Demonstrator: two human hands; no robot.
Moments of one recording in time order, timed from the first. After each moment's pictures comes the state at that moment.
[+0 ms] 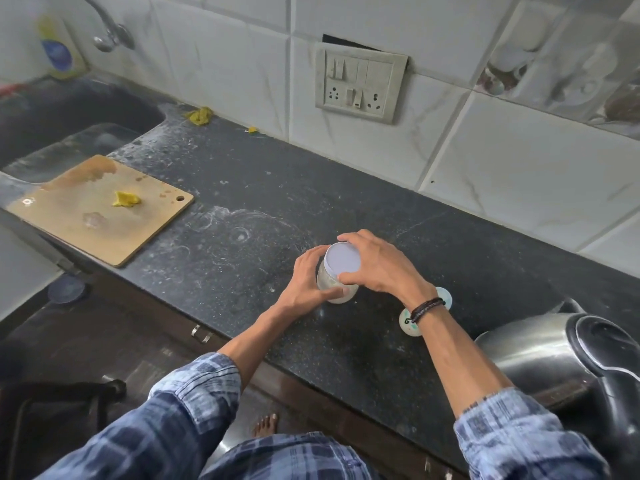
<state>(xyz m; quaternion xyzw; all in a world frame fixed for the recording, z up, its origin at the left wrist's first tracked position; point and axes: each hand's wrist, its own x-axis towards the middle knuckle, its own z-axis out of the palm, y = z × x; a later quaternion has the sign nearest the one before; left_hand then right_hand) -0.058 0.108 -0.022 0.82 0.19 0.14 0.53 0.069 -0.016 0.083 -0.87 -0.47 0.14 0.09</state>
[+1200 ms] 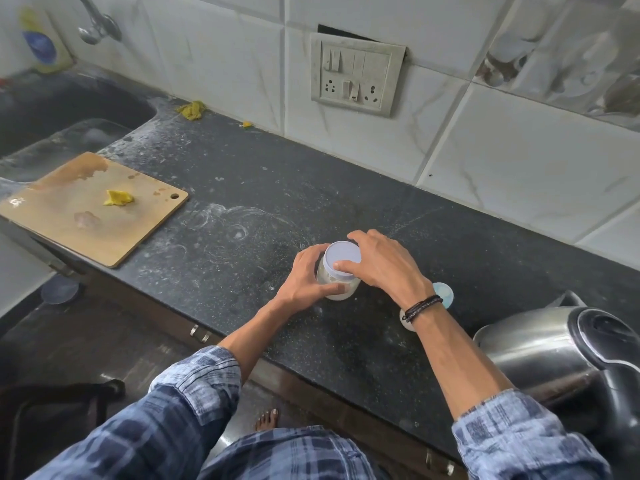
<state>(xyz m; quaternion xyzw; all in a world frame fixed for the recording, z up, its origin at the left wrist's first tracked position) -0.056 0.115 -0.021 0.81 0.18 0.13 0.54 0.052 -0.012 0.096 -0.91 -0.41 0.11 0.04</state>
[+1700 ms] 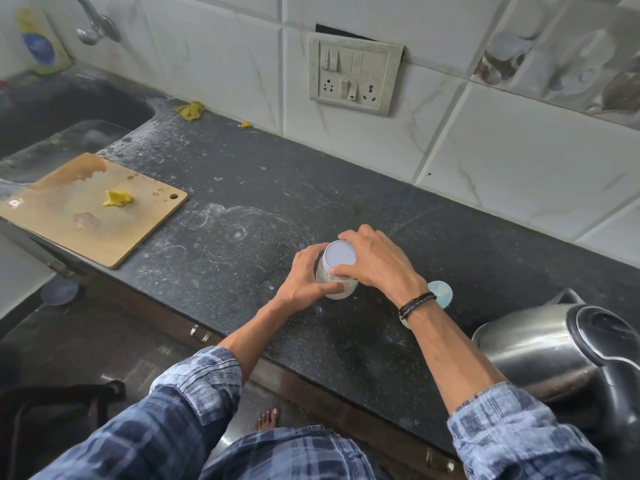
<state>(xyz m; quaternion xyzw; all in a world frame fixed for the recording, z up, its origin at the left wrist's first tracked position) -0.053 0.114 -0.026 0.81 0.19 0.12 0.54 0.050 -0.009 0.094 -0.89 -0.43 0.11 0.03</state>
